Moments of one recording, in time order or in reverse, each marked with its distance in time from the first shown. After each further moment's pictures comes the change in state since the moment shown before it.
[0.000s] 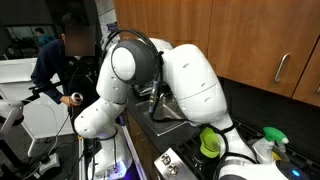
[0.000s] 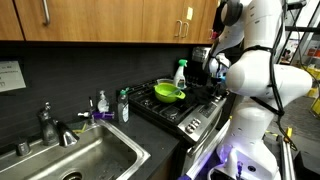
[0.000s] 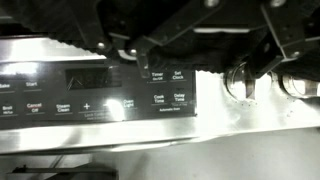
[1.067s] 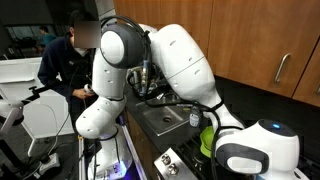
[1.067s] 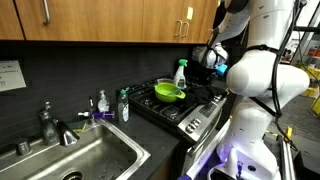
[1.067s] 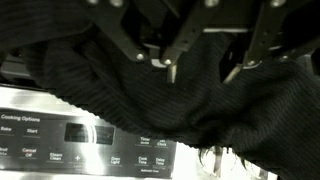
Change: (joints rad) arm 0.090 -0.166 0.008 -0.100 -0.070 0.129 -0.003
